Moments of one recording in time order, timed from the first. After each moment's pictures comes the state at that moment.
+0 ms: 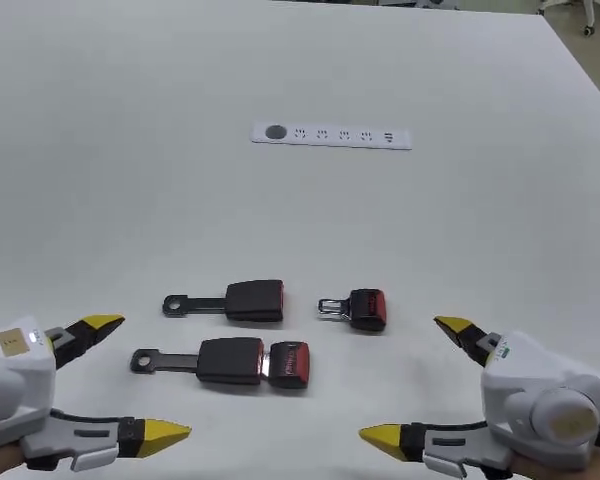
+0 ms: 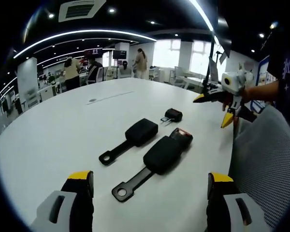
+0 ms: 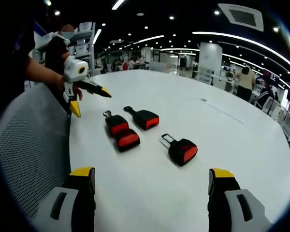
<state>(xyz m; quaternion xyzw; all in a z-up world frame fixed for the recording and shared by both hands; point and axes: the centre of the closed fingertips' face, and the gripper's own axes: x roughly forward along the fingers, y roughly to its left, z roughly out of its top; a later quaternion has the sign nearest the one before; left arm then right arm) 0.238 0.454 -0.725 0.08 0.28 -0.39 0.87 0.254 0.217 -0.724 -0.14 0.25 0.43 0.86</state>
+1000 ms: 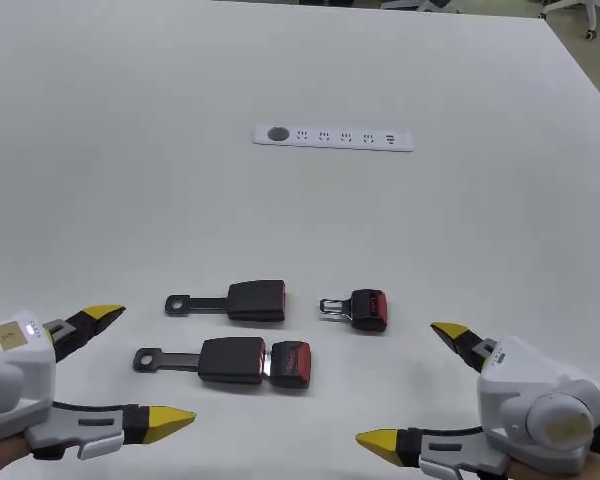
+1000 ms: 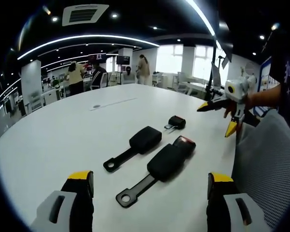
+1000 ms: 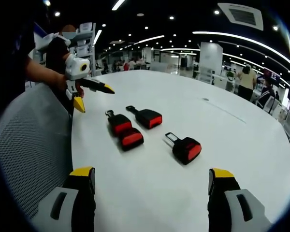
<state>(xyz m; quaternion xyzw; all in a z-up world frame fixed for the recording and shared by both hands) 0.246 0.451 -0.711 0.07 0.26 -0.37 0.89 0.248 0.219 -0.730 -0.13 0.26 0.43 0.86</state>
